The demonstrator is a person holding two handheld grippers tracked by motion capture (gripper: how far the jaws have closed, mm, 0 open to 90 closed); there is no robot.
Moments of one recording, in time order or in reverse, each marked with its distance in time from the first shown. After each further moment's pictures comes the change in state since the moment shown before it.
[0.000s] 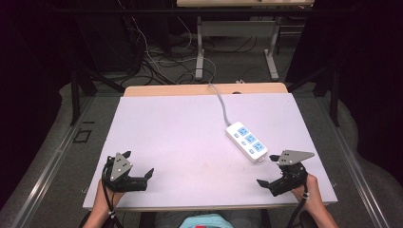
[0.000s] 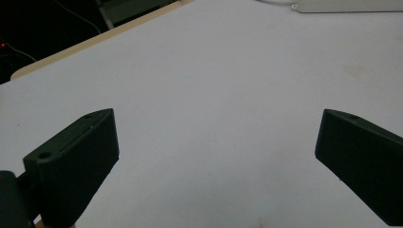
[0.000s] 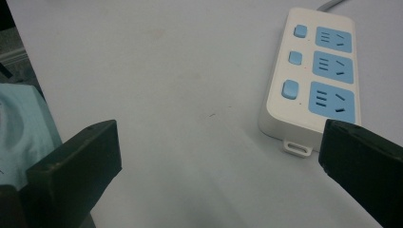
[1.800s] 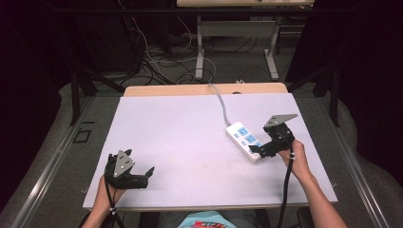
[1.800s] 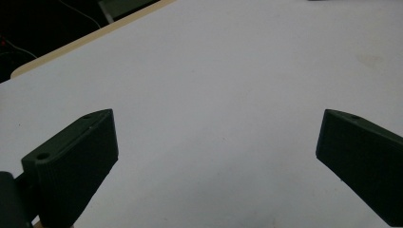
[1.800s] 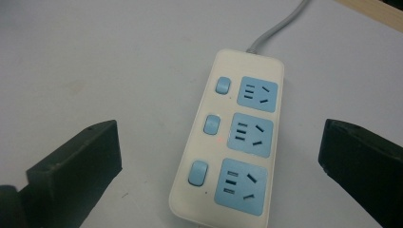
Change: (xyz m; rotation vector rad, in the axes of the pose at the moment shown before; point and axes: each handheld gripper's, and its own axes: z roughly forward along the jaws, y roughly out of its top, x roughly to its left) left arm 0.004 0.000 0.009 0.031 0.005 0.021; right arm -0.069 0.067 0.041 0.059 -0.060 0.070
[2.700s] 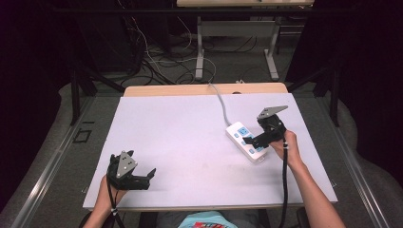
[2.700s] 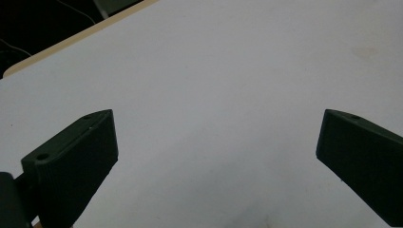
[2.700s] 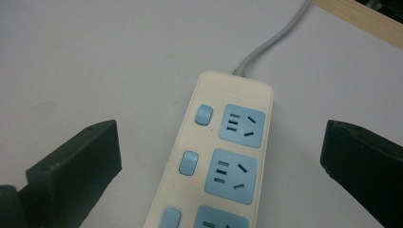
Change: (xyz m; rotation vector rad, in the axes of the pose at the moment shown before) left arm -0.006 0.001 0.002 0.021 -0.017 0.007; right arm -0.015 0.020 0.027 0.007 -0.008 -0.016
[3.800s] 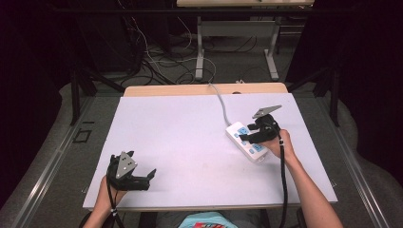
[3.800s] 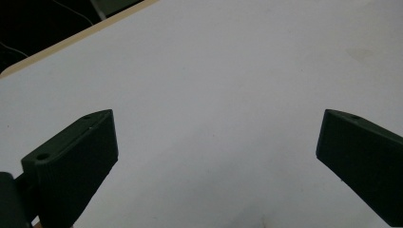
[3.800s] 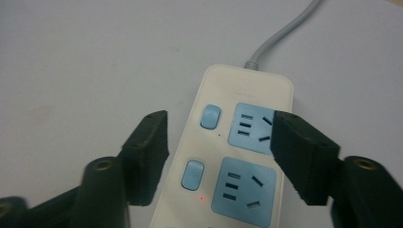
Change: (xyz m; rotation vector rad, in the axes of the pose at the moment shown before) left arm 0.000 0.000 -0.001 -0.007 -0.009 0.001; right arm -0.006 -0.004 0.025 0.021 0.061 0.053
